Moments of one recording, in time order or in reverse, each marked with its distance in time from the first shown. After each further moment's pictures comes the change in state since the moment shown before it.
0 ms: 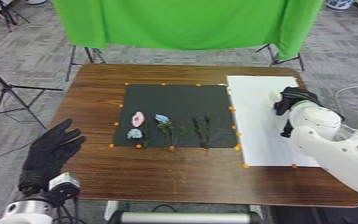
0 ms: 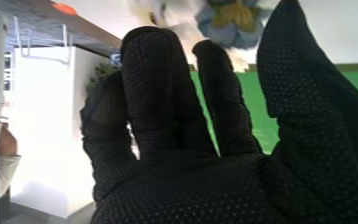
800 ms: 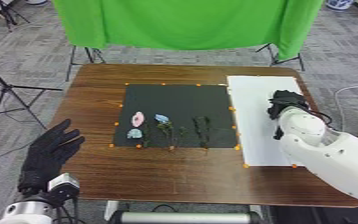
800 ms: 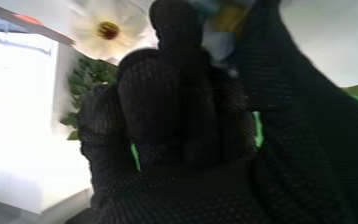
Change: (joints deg) left arm 0.1 -0.2 0.0 0.1 -0.1 0.1 0.6; right arm 4.1 -1.7 -9.1 2.8 -5.1 4.3 -1.6
